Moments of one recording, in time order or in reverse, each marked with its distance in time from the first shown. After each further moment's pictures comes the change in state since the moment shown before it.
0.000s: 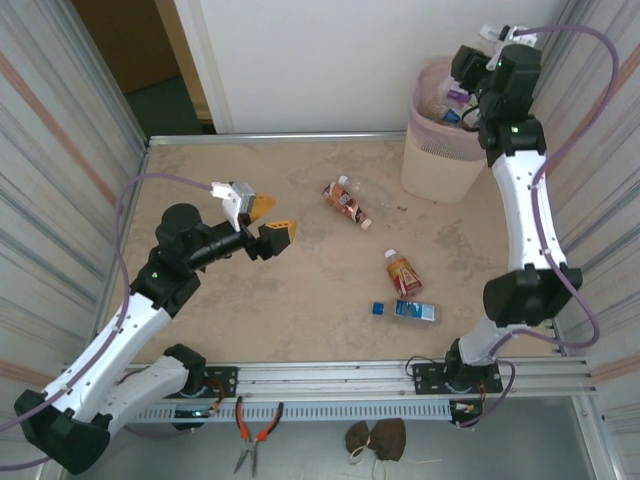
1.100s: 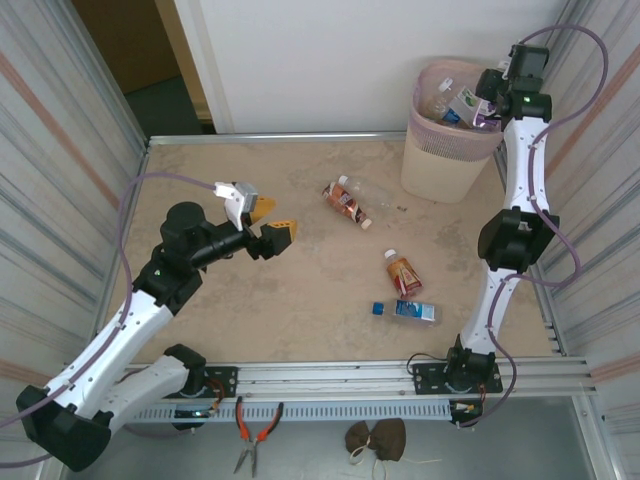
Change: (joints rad) left arm 0.001 0.023 0.000 -0.016 -0.007 0.000; right arm -0.175 0.471 0.464 -0.390 -0.027 -0.116
